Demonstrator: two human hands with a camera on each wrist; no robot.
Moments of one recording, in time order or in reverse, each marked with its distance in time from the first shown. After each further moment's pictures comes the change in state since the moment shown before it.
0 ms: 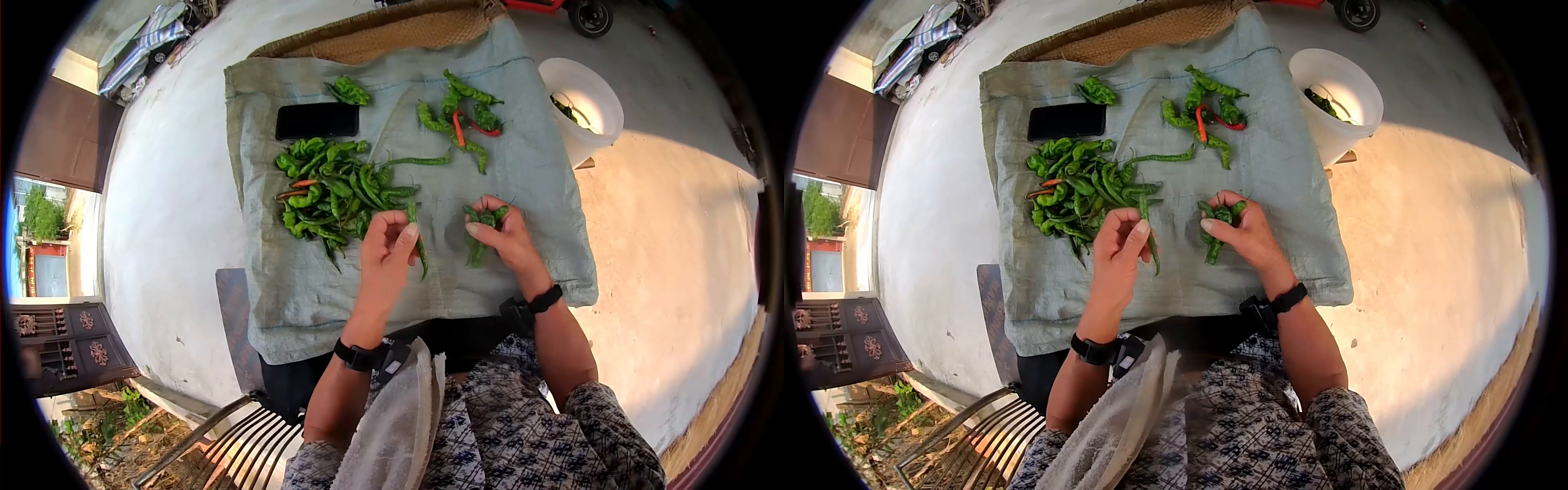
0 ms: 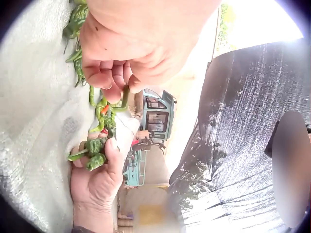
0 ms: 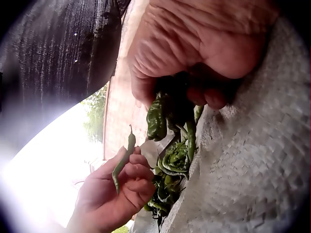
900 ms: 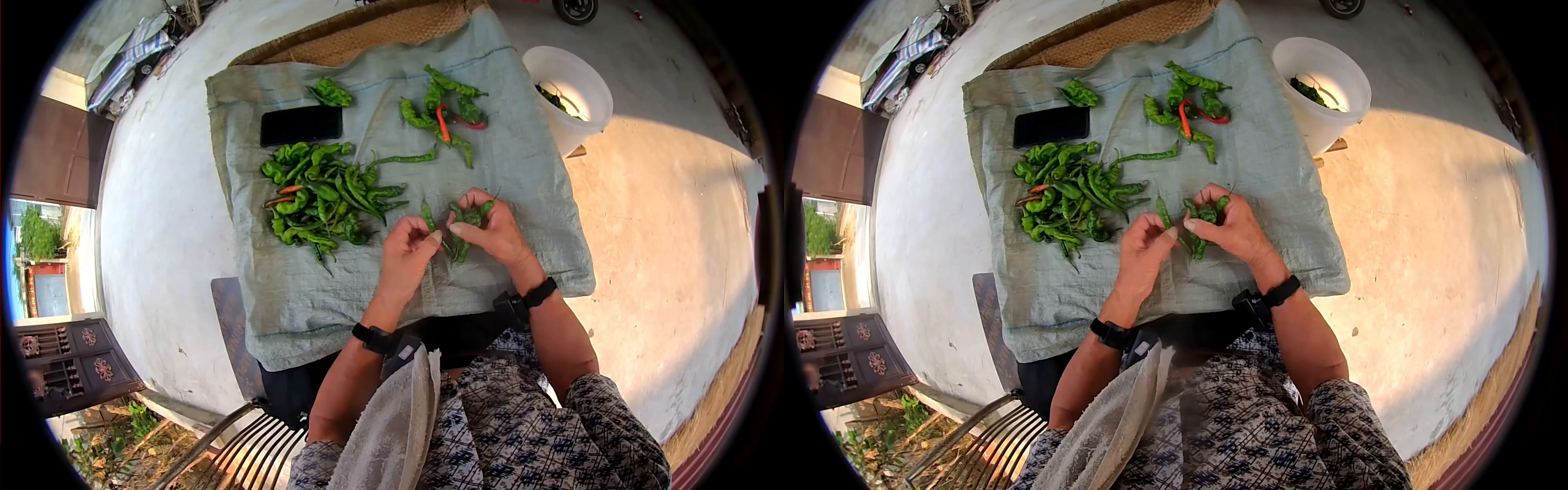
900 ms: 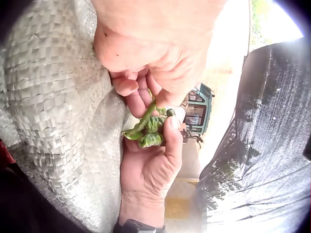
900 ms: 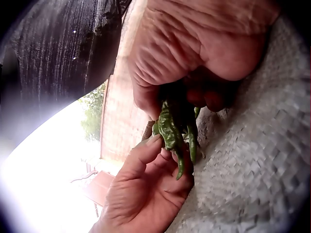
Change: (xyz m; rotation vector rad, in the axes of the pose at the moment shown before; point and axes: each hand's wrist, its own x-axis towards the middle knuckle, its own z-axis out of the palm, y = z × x) left_hand 0.013 -0.059 0.023 -0.112 -0.147 -0.095; right_hand 0.006 0.007 0.000 -0.016 -0.057 -0.060
